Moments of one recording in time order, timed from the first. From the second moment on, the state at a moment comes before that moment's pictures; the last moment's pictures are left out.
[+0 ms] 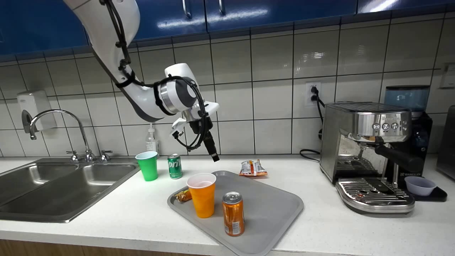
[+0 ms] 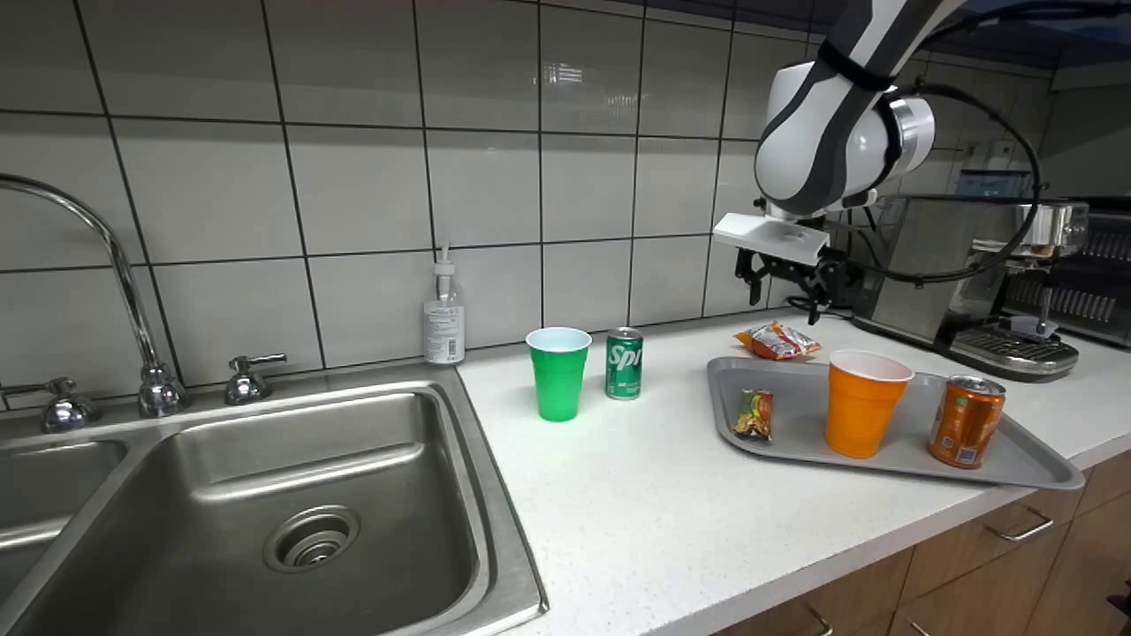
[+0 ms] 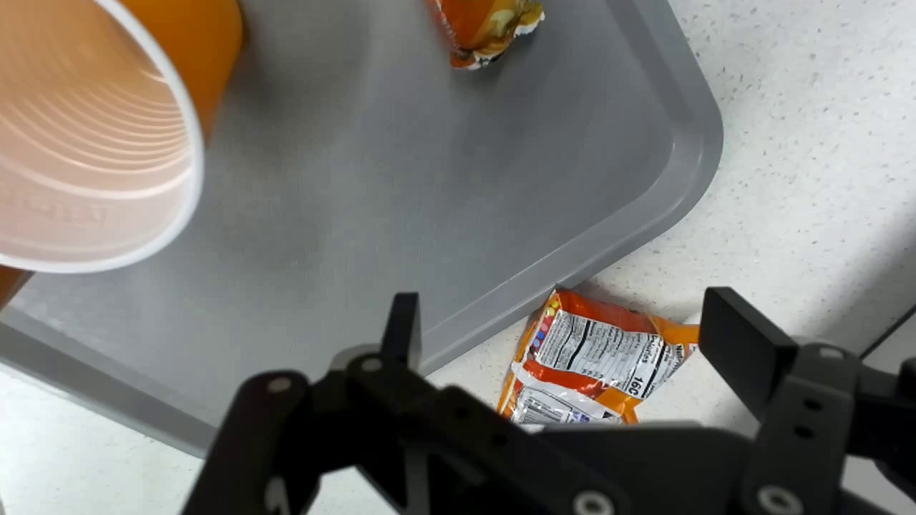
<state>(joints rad) 0.16 0.41 -0.33 -2.09 -0.22 2.71 1.18</state>
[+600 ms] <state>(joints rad) 0.08 0.45 -0.32 -2.02 -0.20 2.71 1.09</state>
